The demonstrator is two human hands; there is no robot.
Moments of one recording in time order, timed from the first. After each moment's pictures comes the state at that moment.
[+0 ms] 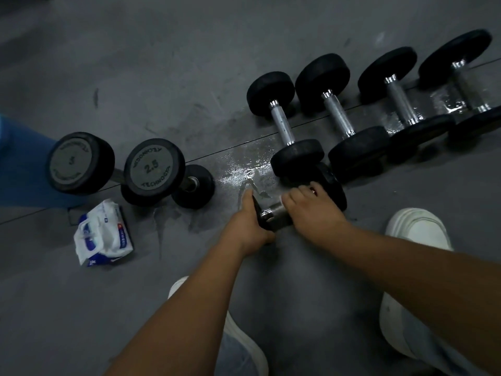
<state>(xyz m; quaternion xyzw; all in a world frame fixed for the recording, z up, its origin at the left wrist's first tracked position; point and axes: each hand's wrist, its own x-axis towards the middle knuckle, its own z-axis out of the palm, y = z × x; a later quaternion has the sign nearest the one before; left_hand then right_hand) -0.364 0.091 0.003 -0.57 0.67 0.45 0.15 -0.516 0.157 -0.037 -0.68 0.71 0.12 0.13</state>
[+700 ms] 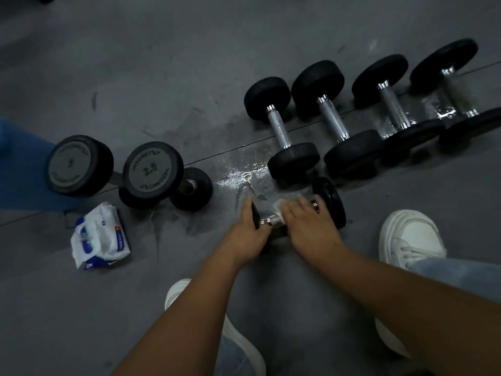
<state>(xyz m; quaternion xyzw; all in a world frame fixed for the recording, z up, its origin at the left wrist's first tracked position) -0.356 0.104 0.005 -0.56 0.67 0.47 0.13 -0.493 0.183 -0.033 -0.63 0.75 0.09 0.19</state>
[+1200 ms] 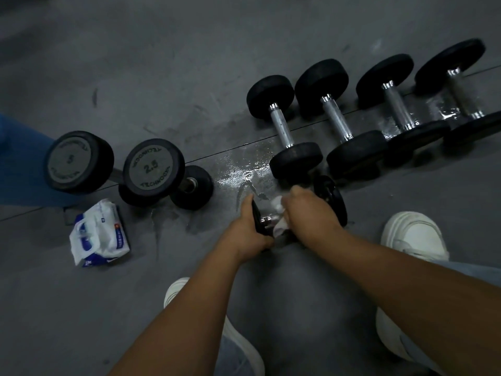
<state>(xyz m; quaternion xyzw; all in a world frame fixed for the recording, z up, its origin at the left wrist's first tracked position) -0.359 0.100 0.010 -0.56 0.65 0.51 0.12 -0.509 0.150 -0.012 -0.63 0.74 -0.01 0.23</state>
